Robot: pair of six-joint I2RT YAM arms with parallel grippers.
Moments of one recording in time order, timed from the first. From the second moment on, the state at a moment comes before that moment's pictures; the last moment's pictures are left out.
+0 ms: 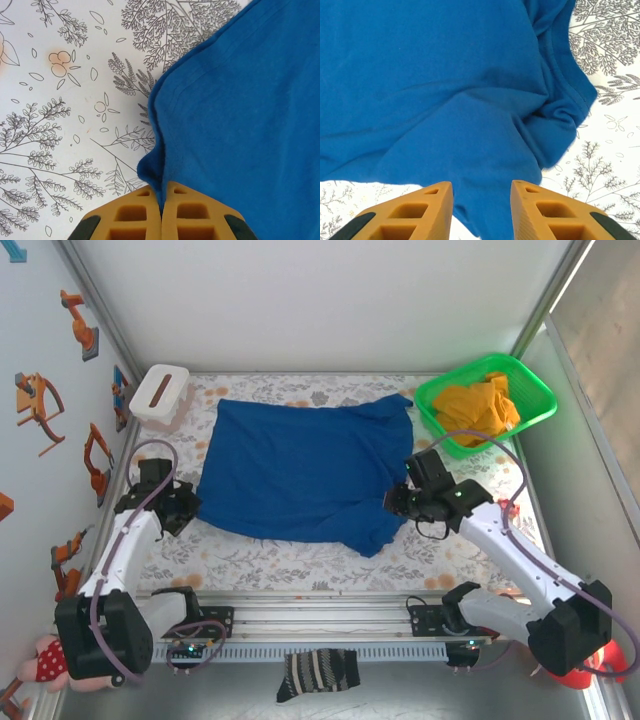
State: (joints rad) left arm 0.03 1.09 0.68 -0.74 0.03 -0.77; right arm 0.52 1.07 0.87 -0.82 -0.06 0.68
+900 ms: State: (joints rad) left arm 0.04 1.14 0.68 -0.70 0.04 -0.77; right arm 0.53 1.16 0.59 -0.63 -0.19 0.81
